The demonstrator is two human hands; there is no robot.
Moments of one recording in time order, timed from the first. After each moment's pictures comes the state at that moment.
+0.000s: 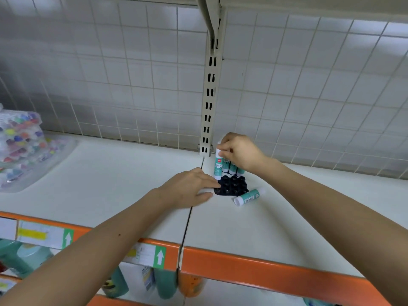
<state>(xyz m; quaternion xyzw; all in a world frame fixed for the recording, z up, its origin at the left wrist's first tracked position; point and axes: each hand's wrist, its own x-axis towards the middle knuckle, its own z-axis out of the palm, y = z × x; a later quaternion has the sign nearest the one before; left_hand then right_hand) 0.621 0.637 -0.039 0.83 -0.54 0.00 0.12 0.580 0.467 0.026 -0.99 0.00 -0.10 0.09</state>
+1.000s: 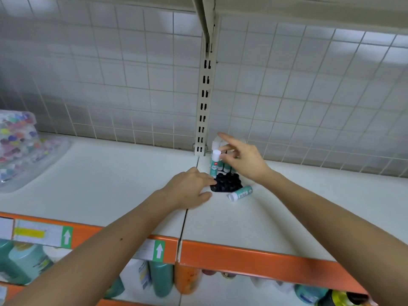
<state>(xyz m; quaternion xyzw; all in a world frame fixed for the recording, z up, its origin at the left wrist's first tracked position) 0.601 0.633 -0.032 0.86 -0.51 0.00 0.07 0.544 0.468 0.010 -0.92 0.04 -0.19 0.34</state>
